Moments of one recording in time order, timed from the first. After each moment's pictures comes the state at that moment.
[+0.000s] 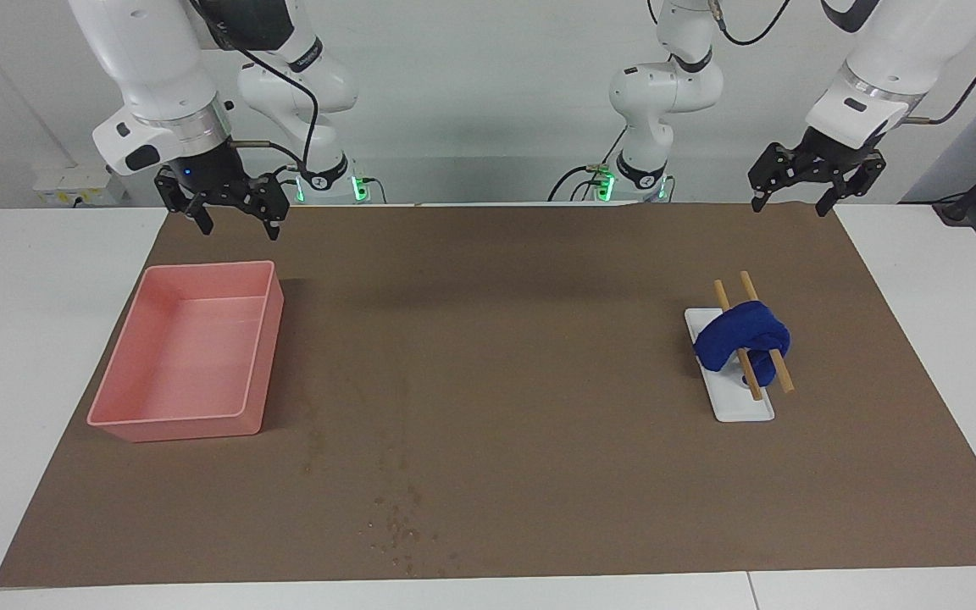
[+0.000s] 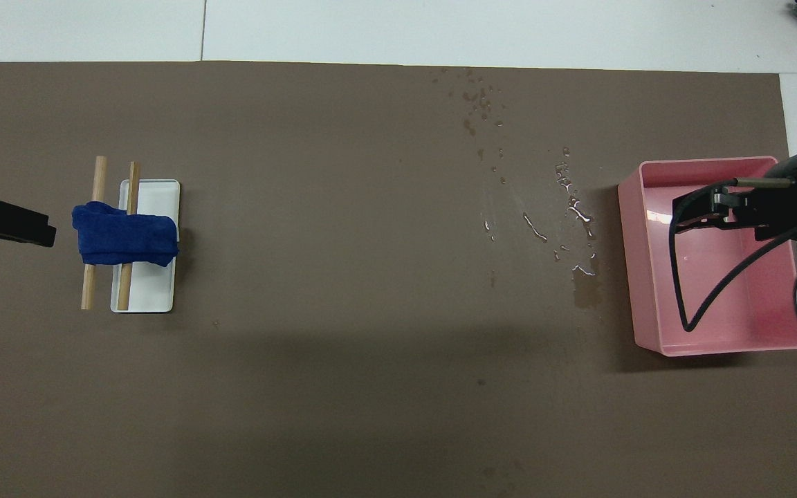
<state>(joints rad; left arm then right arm) 0.04 -0.03 -0.10 -1.53 -0.02 1.48 0.10 -0.02 0.00 0.11 -1.56 -0.03 1.54 0.21</state>
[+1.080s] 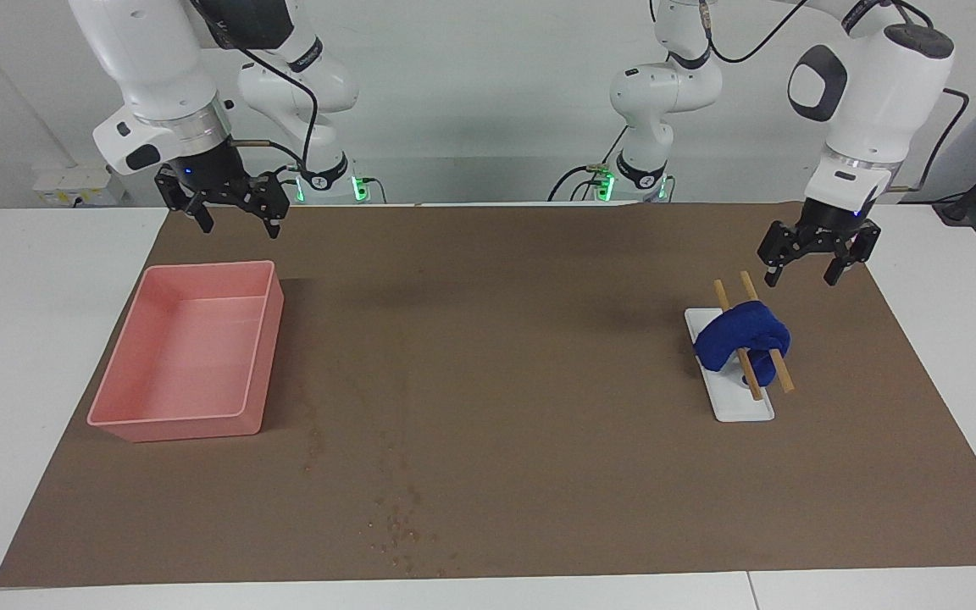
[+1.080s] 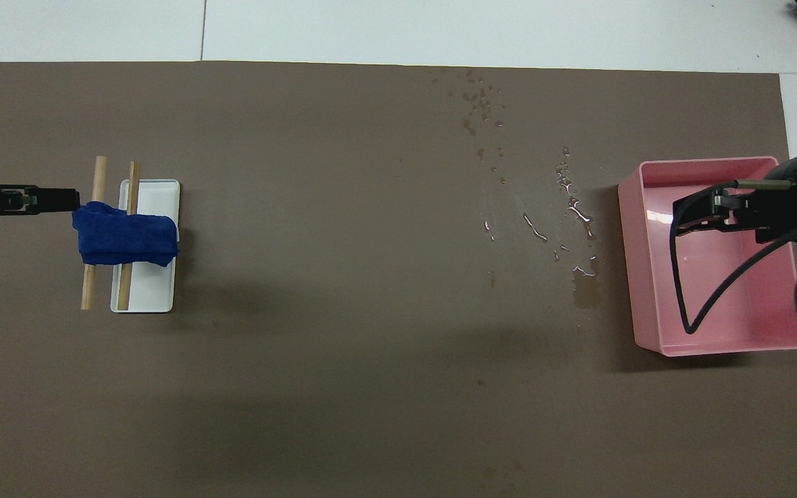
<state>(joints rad) 0.11 -0.06 -0.09 -1.97 -0.02 2.20 0.09 -0.02 0.00 0.11 -1.56 -0.03 1.53 0.21</state>
